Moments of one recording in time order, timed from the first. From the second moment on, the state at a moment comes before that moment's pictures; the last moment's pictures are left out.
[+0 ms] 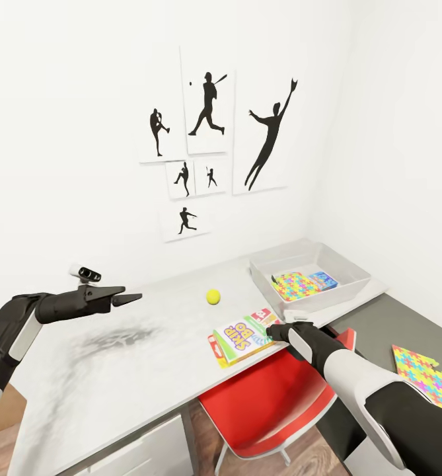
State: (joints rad) left arm -0.74 0.44 -0.03 -1.08 0.51 1.04 -1.57; right arm -0.98 -0.01 0.46 -0.22 -0.53 0.32 -0.10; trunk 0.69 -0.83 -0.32
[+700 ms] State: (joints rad) left arm -0.74 0.44 -0.03 -1.08 0.51 1.04 -1.57; right arm -0.98 -0.01 0.46 -0.22 -0.52 0.32 -0.10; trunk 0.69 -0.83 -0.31
